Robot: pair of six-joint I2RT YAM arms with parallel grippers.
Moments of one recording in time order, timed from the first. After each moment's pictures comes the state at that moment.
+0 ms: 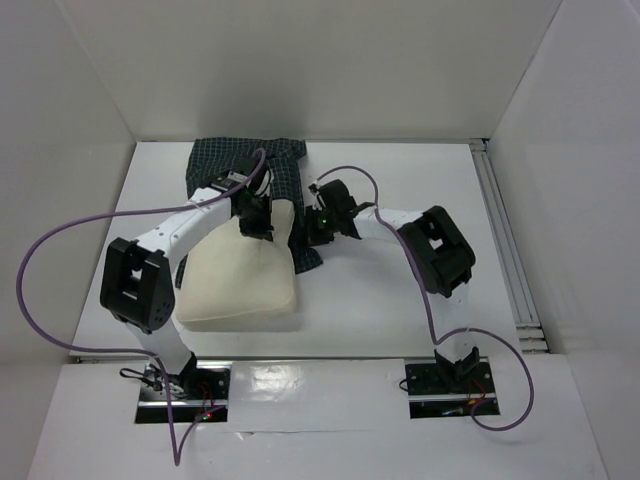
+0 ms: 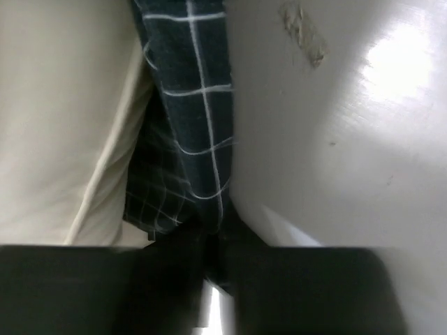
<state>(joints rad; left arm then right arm) -0.39 1.71 1.41 -0.83 0.08 -0.42 0.58 2.07 1.33 -0.07 -0.39 0.53</state>
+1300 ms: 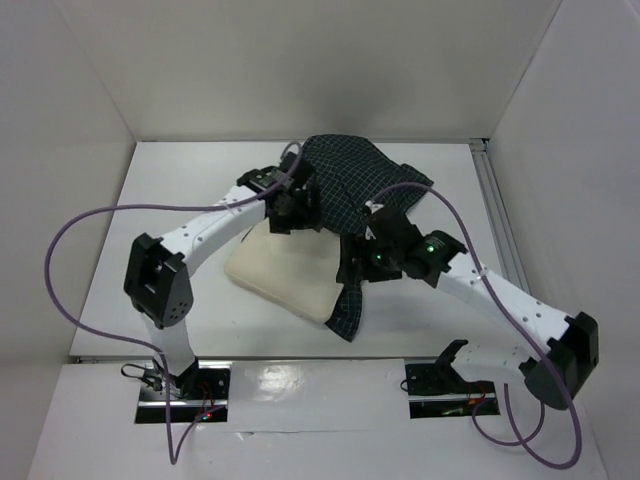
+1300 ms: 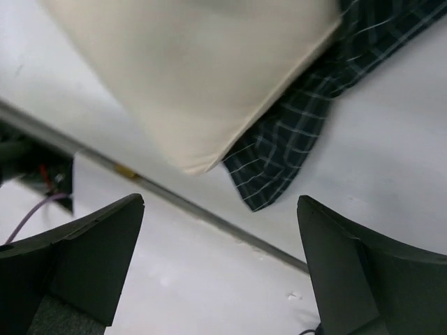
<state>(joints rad) -0.64 1.84 1.66 -0.86 -0.08 -0.66 0.73 1.12 0.99 -0.74 -0.11 0.59</state>
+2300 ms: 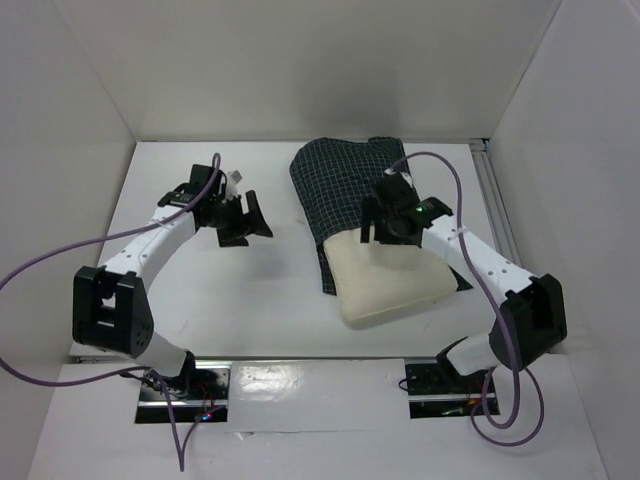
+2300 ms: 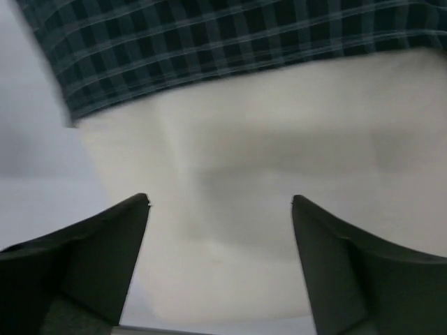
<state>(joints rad) -0.17 1.51 1.17 -0.66 0.41 -0.47 0.50 1.41 1.15 -0.73 0.22 0.51</state>
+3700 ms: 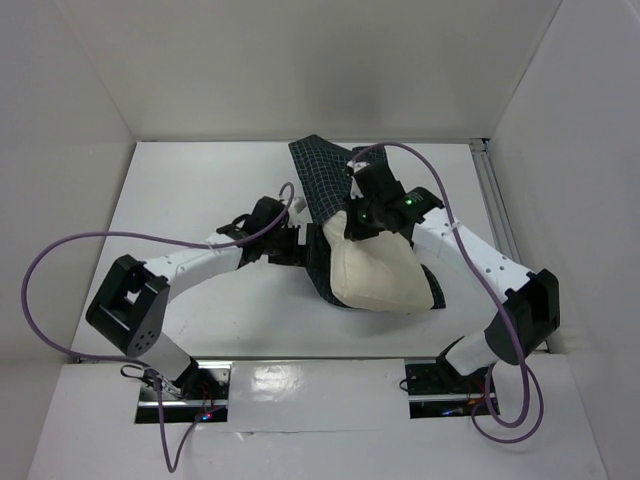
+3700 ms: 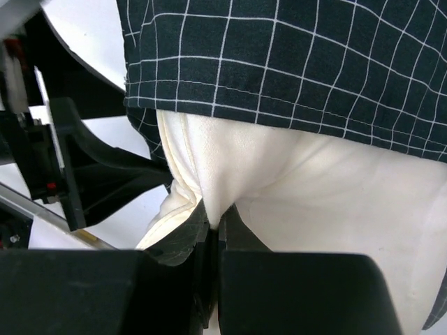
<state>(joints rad) -0.58 1.57 0.98 -0.23 0.29 -0.50 0.61 1.46 1.34 -0.74 -0.04 0.32</state>
